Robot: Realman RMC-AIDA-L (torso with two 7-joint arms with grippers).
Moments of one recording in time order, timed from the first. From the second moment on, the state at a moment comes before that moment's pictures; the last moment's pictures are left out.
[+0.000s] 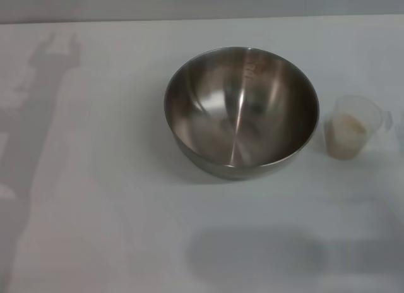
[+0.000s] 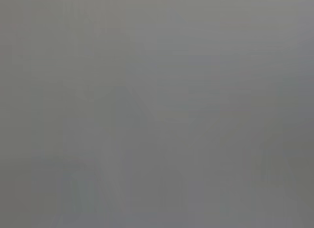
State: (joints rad) left arm -0.47 -2.04 -1.54 -0.51 2.89 0.95 -0.30; right arm 0.15 2.08 0.53 0.32 -1.92 -1.59 0.06
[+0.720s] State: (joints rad) left arm -0.48 -2.04 -1.55 -0.49 2.89 0.92 -0.24; right arm 0.00 2.08 0.36 0.43 -1.91 -1.42 -0.21
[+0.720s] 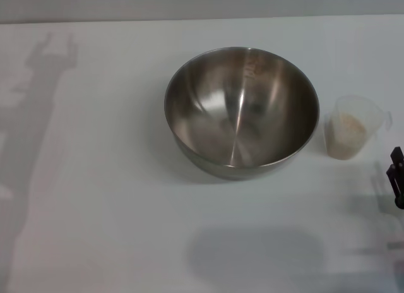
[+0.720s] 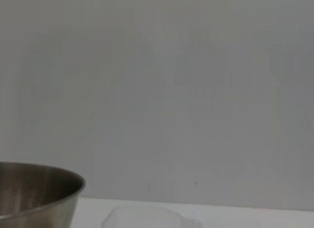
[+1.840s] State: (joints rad) left arm -0.47 -2.05 -1.55 -0.49 2.89 0.92 -0.23; right arm 0.04 2.08 0.37 0.39 -1.91 -1.36 -0.17
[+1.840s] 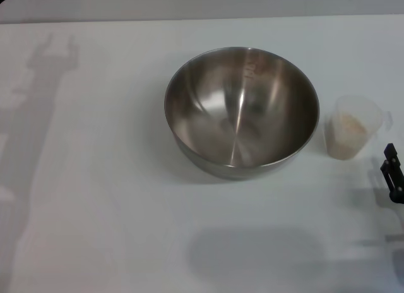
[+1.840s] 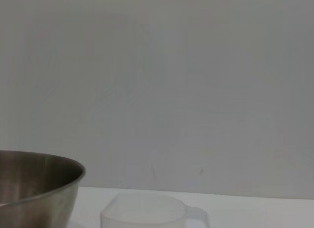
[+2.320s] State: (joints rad) left arm -0.47 -2.05 -1.55 -0.47 2.89 0.92 -0.23; right arm 0.10 2.08 0.37 0.34 -1.90 -1.33 -0.11
